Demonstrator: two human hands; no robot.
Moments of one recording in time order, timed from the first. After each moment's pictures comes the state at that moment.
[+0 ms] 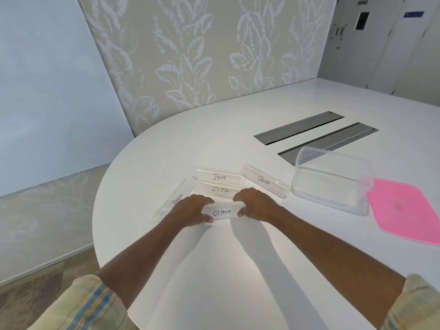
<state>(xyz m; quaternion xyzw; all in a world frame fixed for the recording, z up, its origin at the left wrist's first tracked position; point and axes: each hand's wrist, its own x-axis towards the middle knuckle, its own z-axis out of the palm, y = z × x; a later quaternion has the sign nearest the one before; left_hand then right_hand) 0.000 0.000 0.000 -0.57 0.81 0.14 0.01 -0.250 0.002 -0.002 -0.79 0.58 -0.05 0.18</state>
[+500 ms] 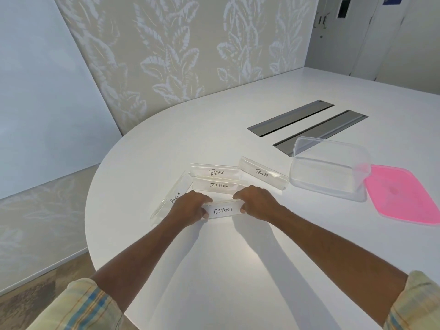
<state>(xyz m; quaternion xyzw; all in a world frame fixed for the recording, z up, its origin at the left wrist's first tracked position) 0.010 -0.010 -0.009 -0.57 0.81 0.13 0.00 -0.239 0.009 -0.014 -0.78 0.61 -0.03 0.11</state>
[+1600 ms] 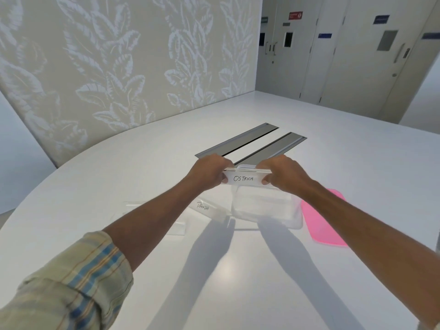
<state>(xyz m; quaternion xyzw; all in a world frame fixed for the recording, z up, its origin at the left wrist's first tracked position) -0.262 -0.101 0.122 -0.39 0.91 0.03 -0.10 -0.491 -0.005 0.127 -0.68 0.72 -0.13 0.02</state>
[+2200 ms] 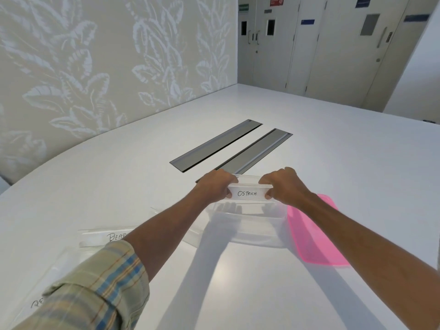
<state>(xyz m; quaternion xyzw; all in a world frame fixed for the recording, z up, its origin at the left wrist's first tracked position) -0.387 -0.167 0.063 -0.36 0.93 0.06 0.00 -0.605 -0.063 0.056 -0.66 0.74 -0.06 0.04</state>
